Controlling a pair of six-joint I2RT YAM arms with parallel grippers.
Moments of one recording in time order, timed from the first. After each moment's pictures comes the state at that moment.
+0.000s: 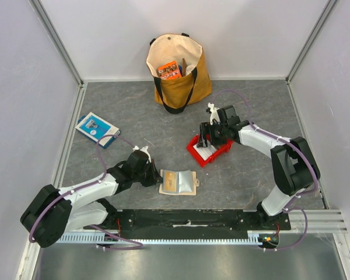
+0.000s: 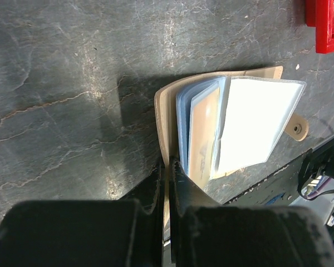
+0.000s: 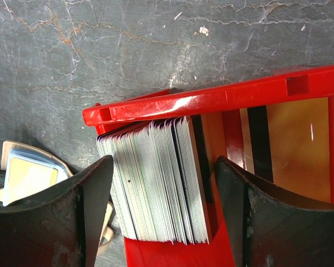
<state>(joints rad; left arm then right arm) -0.69 1.11 0.36 -0.10 0.17 -0.87 0.41 1.67 1.01 -0.28 -0.34 0.22</state>
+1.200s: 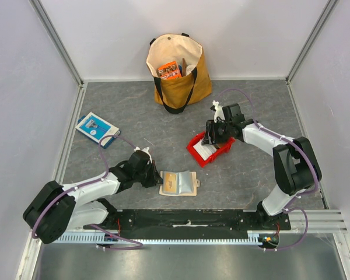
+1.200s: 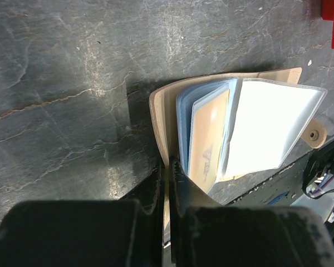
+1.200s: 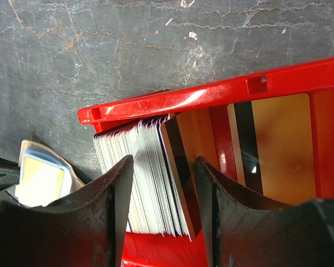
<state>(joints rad) -0.69 1.15 0.36 -0.09 0.19 -0.87 0.35 1.67 1.02 -0.29 -0.40 0.22</state>
